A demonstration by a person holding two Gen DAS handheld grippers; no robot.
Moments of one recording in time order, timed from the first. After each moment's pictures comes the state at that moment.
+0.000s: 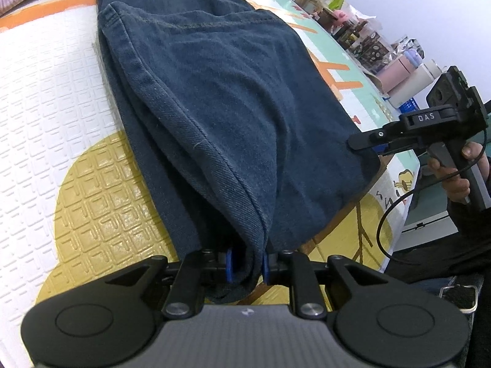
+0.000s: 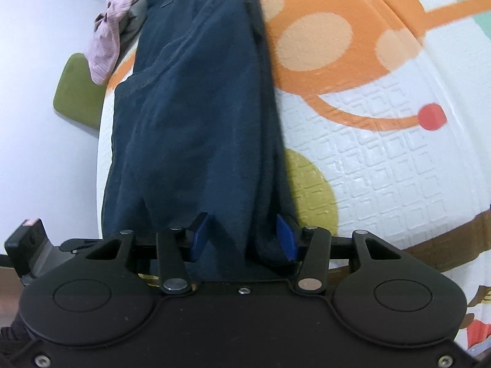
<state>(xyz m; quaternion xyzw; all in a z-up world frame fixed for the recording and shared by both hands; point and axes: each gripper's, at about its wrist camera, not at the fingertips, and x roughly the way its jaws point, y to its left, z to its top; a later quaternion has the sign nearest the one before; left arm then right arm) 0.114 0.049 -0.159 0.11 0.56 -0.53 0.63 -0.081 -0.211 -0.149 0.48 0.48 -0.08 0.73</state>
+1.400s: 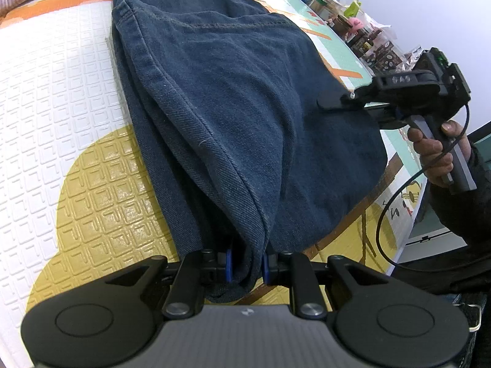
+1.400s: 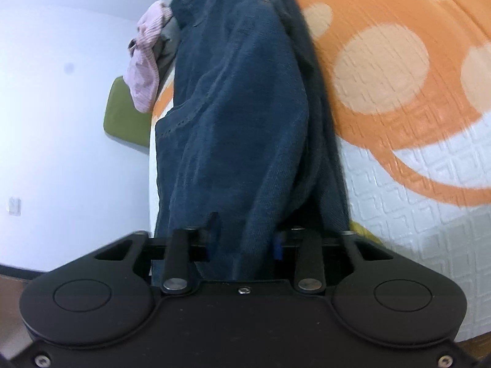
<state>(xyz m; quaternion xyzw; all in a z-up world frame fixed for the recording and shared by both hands) 0.111 0.052 -0.157 0.10 0.57 -0.50 0.65 -0.021 -0.225 -0.177 0.52 0.41 -0.01 0.75</state>
